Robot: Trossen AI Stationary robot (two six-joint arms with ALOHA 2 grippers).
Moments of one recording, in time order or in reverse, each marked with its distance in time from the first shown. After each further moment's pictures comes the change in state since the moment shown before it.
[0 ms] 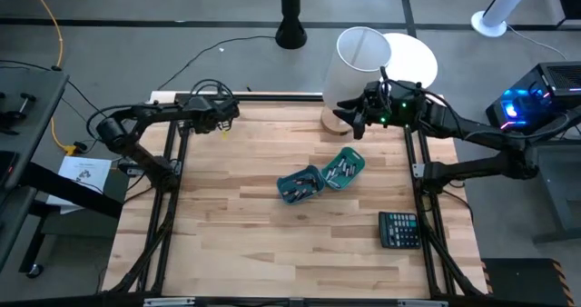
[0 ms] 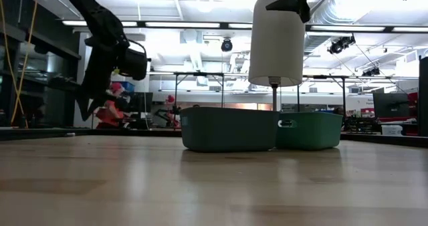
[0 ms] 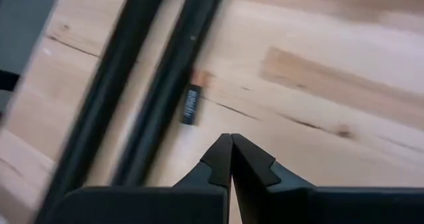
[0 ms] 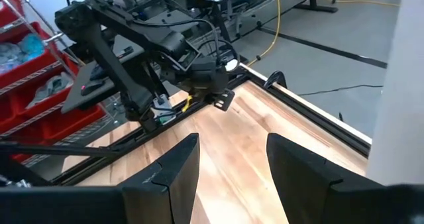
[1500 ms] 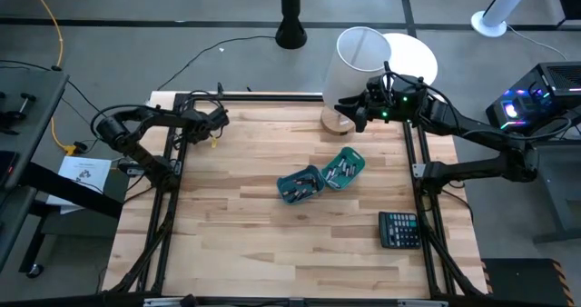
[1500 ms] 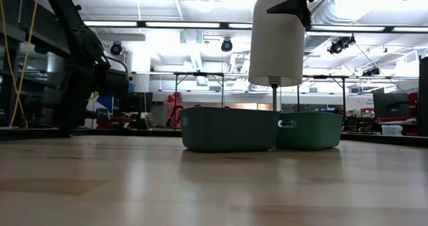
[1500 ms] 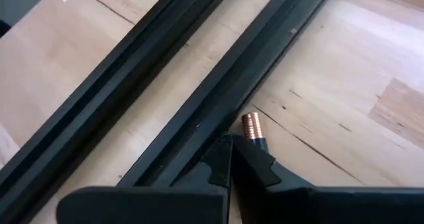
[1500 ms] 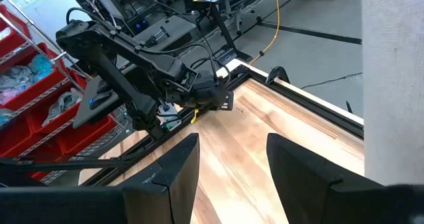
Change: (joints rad) left arm 0.086 0.018 -0.265 0.317 -0.094 -0.194; right arm -0.066 0.000 0.000 0.001 -0.072 0.090
